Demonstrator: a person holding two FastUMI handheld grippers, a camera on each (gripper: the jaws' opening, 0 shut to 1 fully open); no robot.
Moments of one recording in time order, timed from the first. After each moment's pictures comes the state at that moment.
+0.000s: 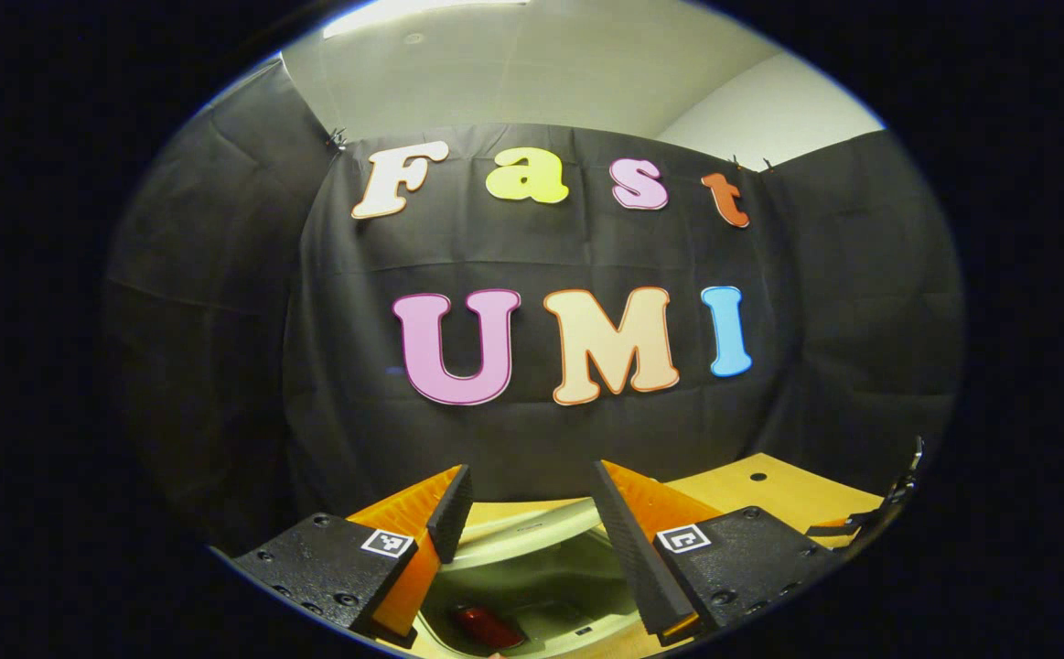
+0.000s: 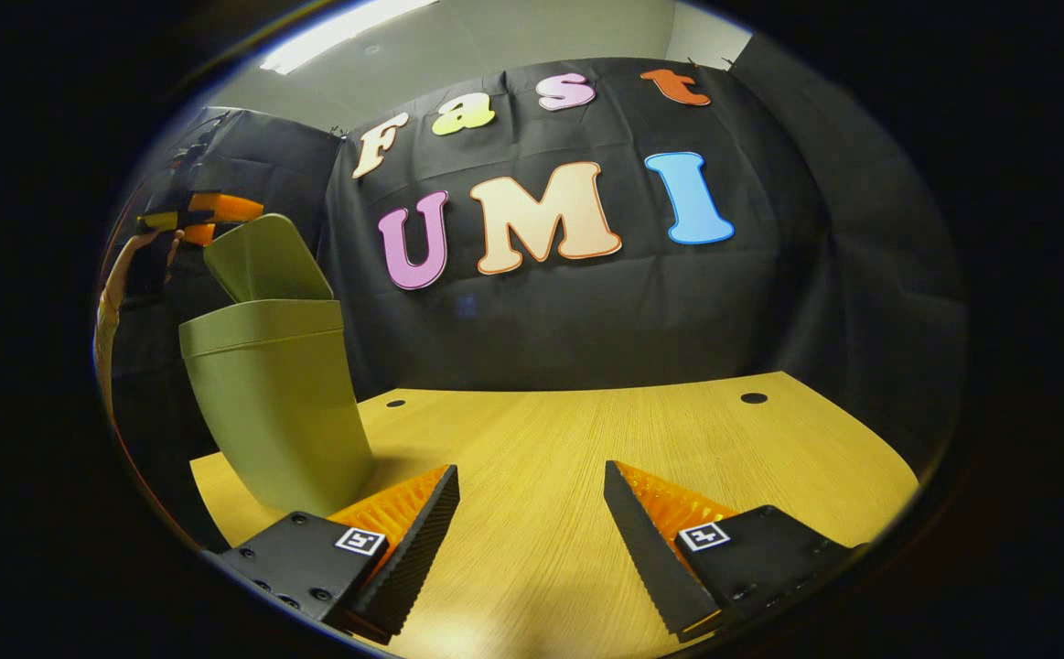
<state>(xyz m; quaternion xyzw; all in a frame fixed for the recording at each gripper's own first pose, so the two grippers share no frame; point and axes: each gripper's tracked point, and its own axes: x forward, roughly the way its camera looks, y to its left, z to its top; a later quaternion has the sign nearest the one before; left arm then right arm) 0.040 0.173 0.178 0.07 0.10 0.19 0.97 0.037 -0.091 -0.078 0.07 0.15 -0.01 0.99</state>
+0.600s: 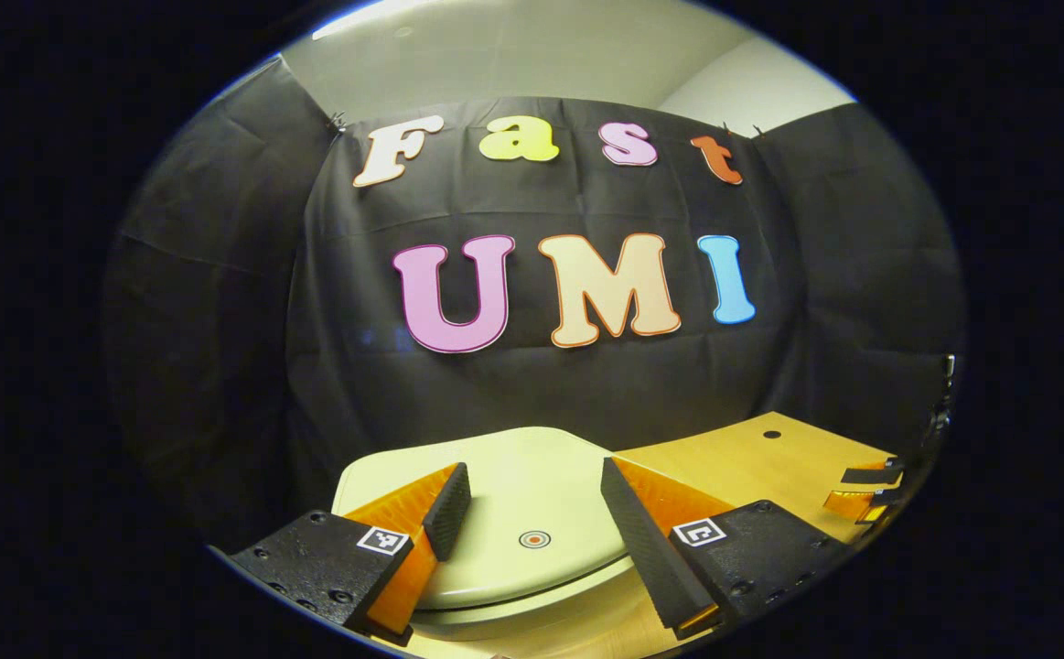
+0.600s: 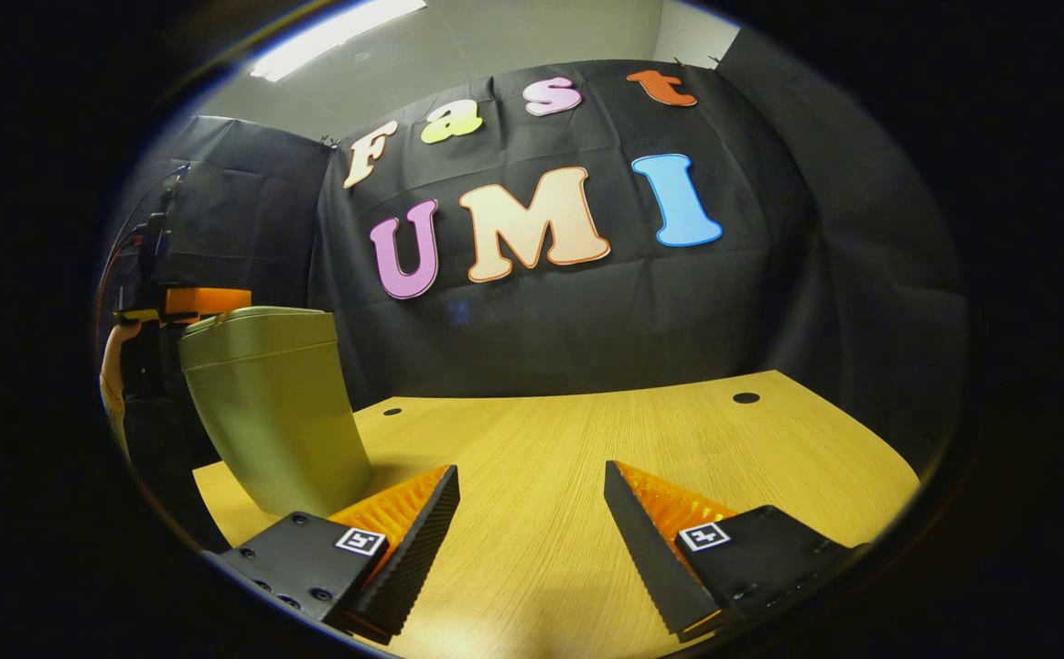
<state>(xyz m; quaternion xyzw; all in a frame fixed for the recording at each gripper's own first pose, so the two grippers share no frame) 0.018 0.169 0.093 0.07 0.12 0.22 0.96 0.033 -0.110 -0.074 0.09 0.14 -0.03 0.99</state>
